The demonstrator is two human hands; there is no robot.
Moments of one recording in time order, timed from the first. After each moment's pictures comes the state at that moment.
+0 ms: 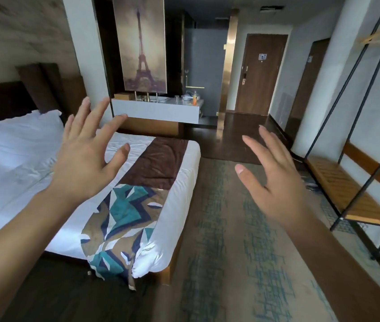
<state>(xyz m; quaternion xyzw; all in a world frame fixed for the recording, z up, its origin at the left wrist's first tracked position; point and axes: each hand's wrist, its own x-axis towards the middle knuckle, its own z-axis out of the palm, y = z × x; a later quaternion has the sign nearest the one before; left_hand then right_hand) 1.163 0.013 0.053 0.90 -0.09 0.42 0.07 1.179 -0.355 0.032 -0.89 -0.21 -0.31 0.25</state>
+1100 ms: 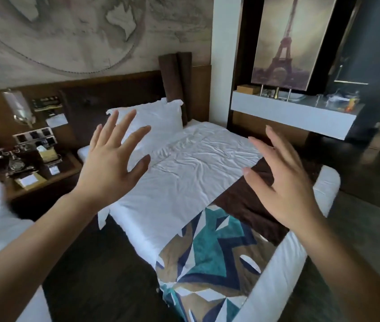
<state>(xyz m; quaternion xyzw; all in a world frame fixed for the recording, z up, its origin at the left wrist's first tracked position) 1.407 0.305 0.026 0.92 0.15 0.35 -0.03 1.607 0.027 0.009 -0.79 -0.45 -0.21 0.35</state>
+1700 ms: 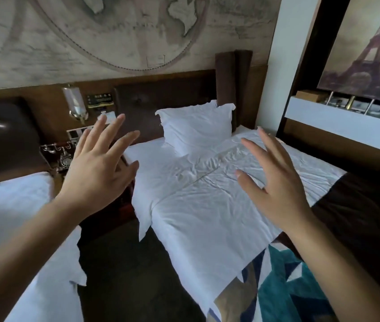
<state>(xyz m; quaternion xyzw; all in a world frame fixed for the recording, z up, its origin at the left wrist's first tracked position) 1.336 0.617 0.012 0.91 0.27 0.32 -0.07 1.609 0.386 -0.005 -0.74 -0.55 -0.15 0.37</state>
